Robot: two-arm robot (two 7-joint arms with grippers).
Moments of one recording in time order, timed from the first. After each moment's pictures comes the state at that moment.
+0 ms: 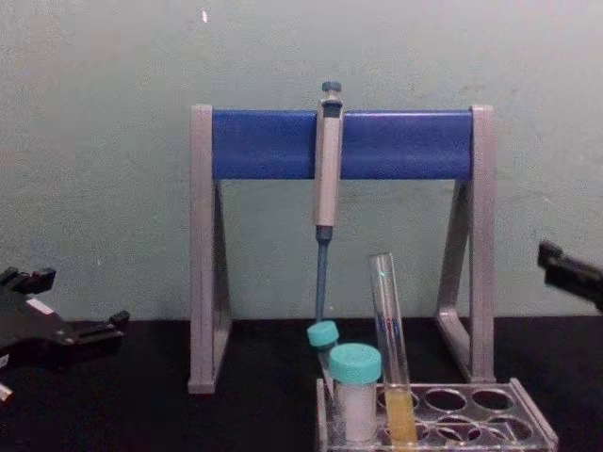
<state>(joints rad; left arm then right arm) -0.20 0.60 0.45 -1.41 -0.25 -0.12 0.03 0.05 0.33 -0.21 -1.58 0.21 -0.13 0.08</state>
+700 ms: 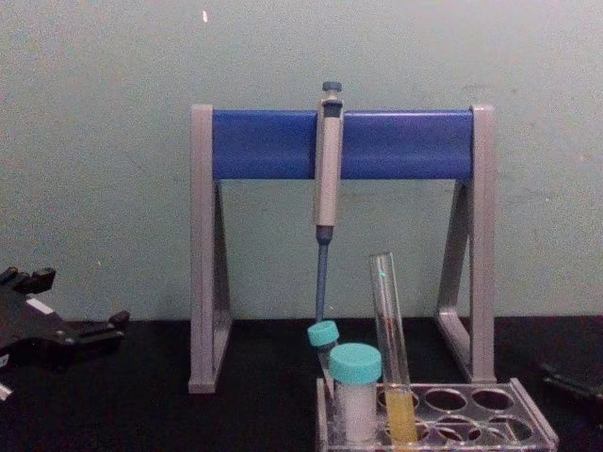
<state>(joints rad) -0.20 0.60 0.45 -1.41 -0.25 -0.12 0.03 0.06 0.25 -0.18 -1.40 0.18 -0.03 0.09</state>
